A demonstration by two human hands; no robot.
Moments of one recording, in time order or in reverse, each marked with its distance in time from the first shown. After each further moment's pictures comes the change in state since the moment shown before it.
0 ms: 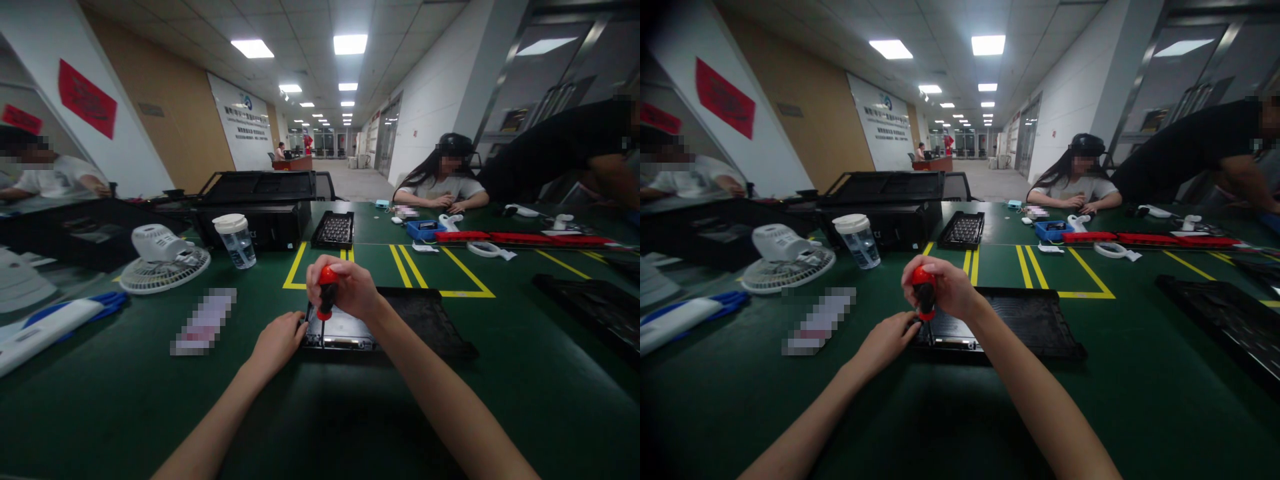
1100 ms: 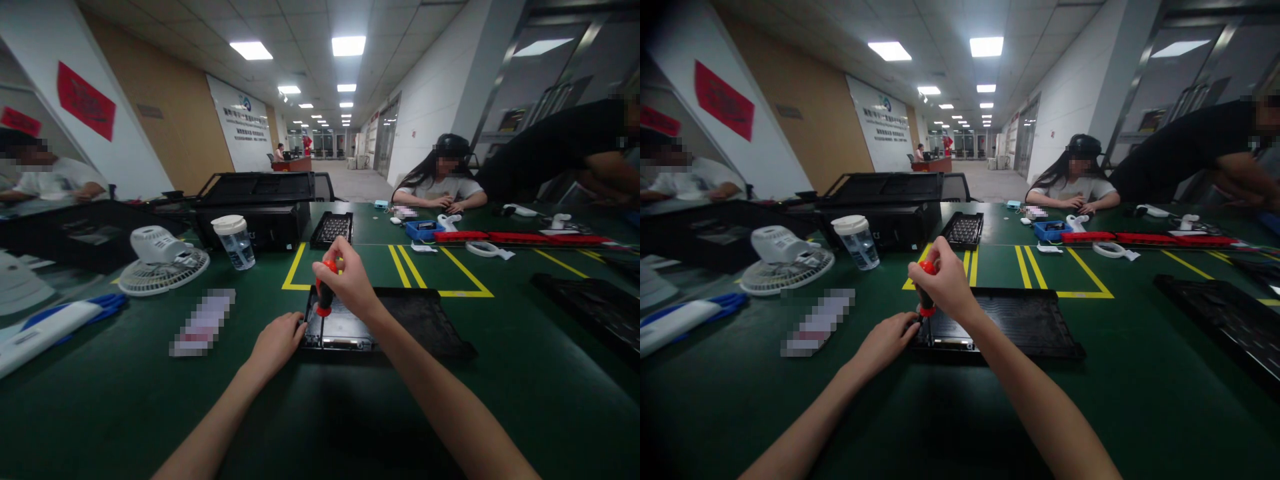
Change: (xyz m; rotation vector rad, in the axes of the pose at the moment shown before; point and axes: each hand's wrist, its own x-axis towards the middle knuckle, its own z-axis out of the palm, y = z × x) left_hand 0.000 0.003 -0.005 0.001 -0.024 -0.021; right_hand 0.002 -0.007 0.016 -0.904 0.605 -0.114
